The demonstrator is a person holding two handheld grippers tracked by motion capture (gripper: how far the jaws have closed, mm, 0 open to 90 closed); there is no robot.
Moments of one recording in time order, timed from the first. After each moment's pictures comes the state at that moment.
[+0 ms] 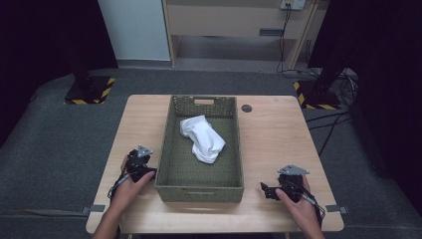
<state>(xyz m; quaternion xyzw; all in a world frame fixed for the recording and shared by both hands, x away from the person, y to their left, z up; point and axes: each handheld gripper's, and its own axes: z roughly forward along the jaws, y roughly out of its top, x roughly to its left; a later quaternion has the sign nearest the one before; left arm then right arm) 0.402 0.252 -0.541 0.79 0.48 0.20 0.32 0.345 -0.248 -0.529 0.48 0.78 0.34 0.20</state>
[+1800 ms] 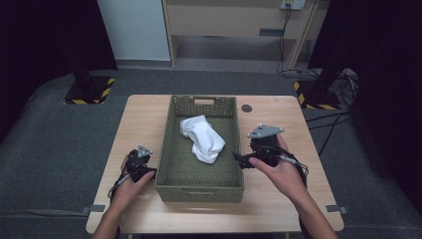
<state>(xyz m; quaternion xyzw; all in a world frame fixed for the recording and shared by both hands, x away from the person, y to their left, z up) 0.402 0.252 -0.541 0.79 0.48 0.20 0.32 0.390 -0.146 -0.386 0.34 0.83 0.38 0.21</state>
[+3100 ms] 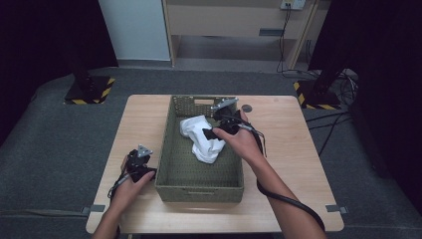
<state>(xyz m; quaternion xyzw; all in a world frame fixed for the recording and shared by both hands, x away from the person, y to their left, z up) 0.402 0.253 -0.541 0.79 0.48 0.20 0.32 0.486 -0.056 -0.399 0.36 0.84 0.35 0.18</state>
